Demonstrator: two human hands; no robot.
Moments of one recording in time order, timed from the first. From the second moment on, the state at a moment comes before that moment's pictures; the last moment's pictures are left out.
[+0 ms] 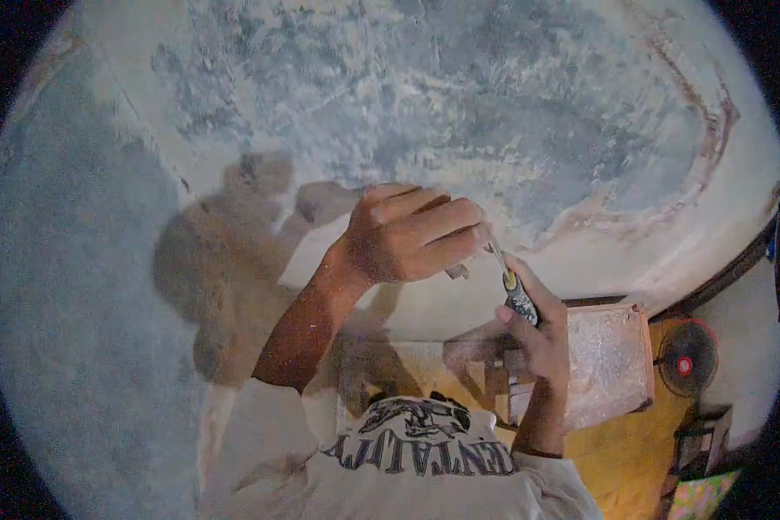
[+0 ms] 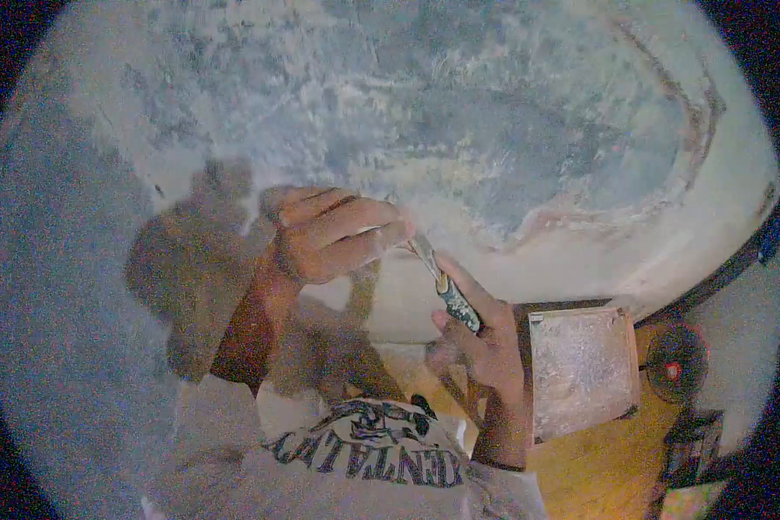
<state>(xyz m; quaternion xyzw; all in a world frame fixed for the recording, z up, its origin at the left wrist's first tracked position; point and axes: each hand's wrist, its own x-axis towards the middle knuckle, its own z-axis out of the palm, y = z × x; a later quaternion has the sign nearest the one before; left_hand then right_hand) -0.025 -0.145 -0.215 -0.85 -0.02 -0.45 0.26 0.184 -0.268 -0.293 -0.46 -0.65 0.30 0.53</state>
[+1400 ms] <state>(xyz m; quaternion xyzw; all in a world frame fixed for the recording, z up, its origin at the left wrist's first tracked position) -0.101 -0.188 -0.424 -0.42 -0.53 -0.57 -0.46 0.105 -0.182 -0.388 -0.40 -0.58 0.64 0.29</state>
